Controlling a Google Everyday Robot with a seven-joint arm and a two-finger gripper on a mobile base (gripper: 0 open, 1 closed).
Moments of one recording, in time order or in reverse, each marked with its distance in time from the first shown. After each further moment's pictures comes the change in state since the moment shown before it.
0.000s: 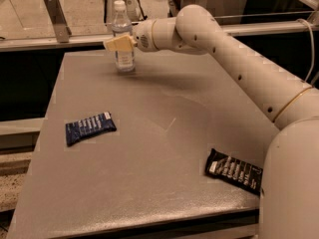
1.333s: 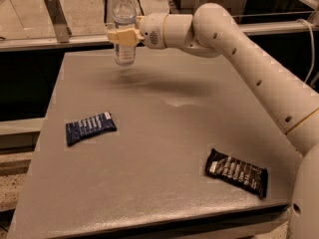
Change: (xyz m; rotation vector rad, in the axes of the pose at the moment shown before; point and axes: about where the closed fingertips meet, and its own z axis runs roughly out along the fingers) arm -0.035 0.035 -0.042 -0.127 -0.161 -0.053
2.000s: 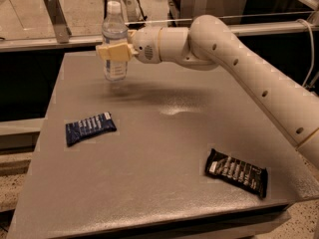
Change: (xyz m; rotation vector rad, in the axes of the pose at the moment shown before) arm 0.013 0.062 0.002 -0.112 -0.001 0.041
